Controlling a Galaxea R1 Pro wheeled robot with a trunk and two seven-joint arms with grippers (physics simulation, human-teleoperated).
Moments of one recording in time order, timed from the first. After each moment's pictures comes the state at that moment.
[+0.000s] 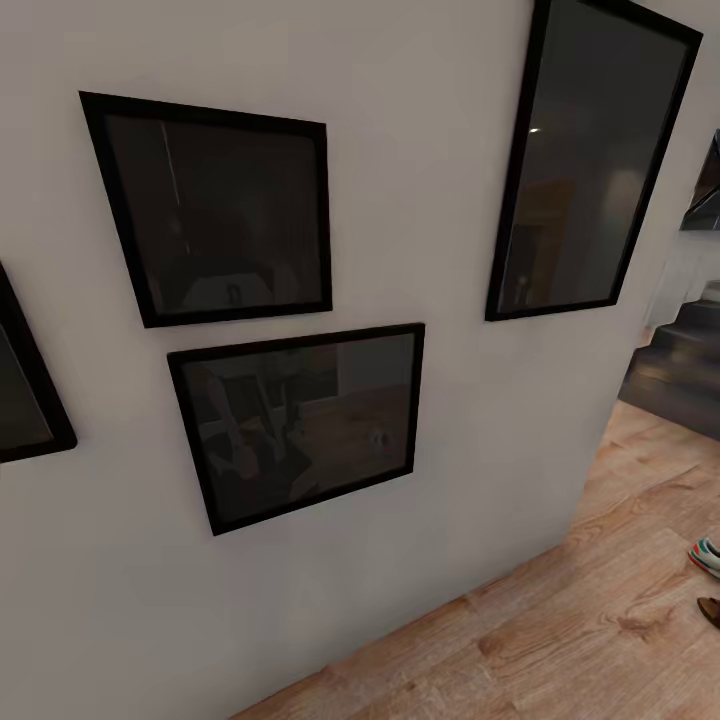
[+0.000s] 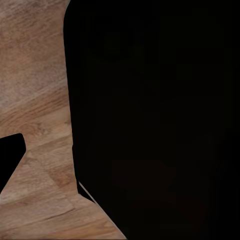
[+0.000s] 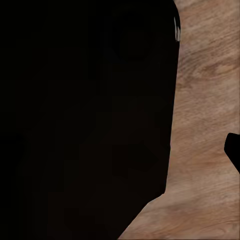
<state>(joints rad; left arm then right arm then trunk) 0.00 0.00 0.00 0.00 0.00 0.00 0.00 0.00 0.00 0.00 0.00 0.00 0.00 0.00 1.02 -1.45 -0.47</state>
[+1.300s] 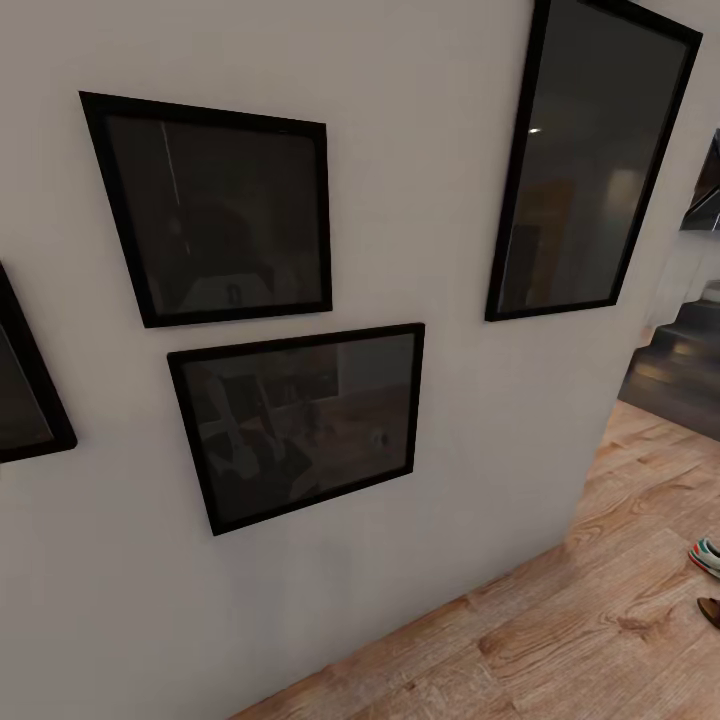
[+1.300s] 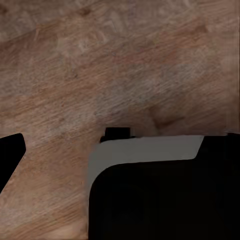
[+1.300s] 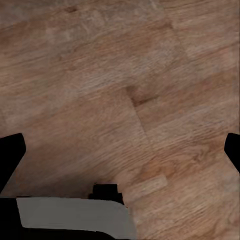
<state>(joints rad) -0.02 0.02 0.00 -0.17 0.00 -0.22 0.00 -0.01 -0.05 0.00 -0.22 0.00 -0.41 -0.01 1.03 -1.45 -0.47</state>
